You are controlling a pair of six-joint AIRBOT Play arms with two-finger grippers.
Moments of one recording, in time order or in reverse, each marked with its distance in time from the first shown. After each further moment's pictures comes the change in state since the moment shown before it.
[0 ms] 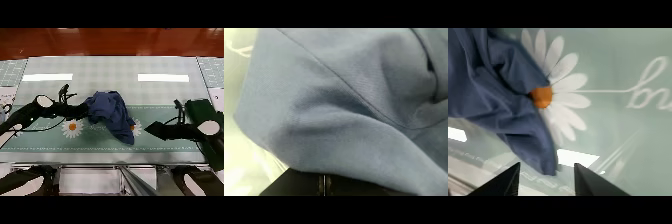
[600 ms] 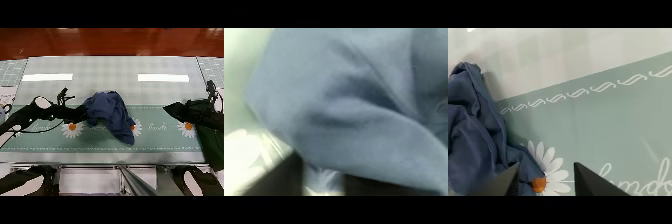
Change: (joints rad) left arm 0.027 0.000 -0.030 0.000 -0.036 -0.034; right arm -0.250 0.135 0.169 -0.122 -0.020 0.003
